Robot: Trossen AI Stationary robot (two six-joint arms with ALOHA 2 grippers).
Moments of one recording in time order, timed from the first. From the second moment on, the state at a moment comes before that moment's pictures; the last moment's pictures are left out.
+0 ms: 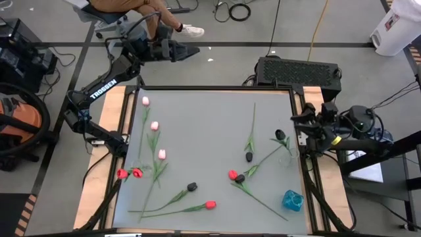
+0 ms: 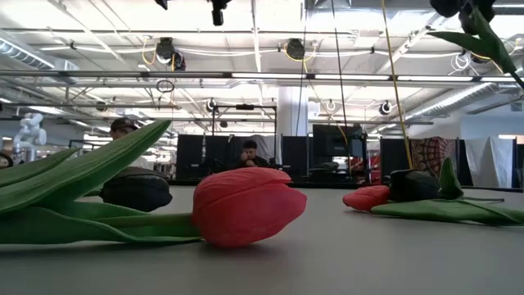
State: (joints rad) left arm 0.75 1.46 1.54 0.09 0.78 -0.99; right arm -0.04 0.12 0.63 -0.34 -0.04 0.52
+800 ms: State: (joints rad) left arm 0.62 1.46 1.56 0.10 0.87 -0.91; right arm -0.04 0.12 0.63 -0.18 0.03 0.56
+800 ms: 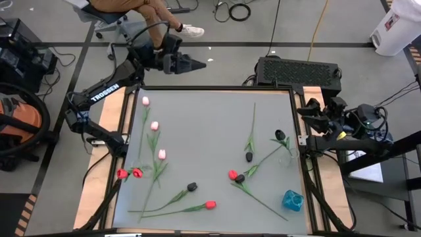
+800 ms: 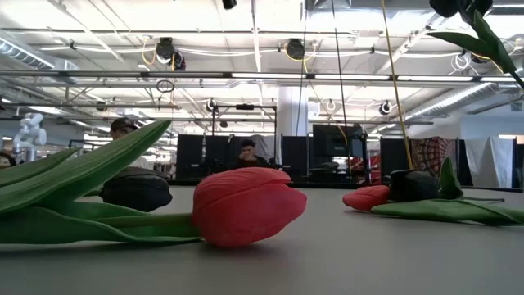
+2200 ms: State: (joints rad) left arm 0.44 1.54 1.88 -0.82 0.58 -0.17; right arm -0.04 0.16 0.63 -0.22 0.11 0.67
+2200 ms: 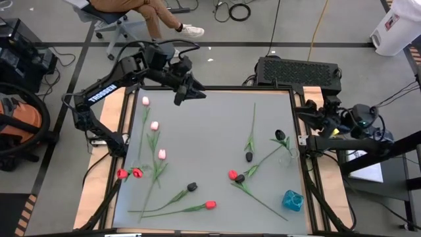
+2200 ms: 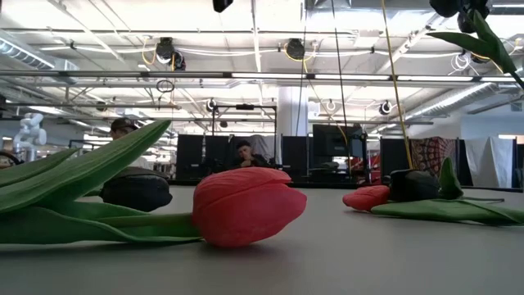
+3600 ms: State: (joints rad) left arm 0.44 1.54 1.88 -0.82 0.57 -0.18; right arm -0.04 0.79 1.49 -1.02 0.48 0.11
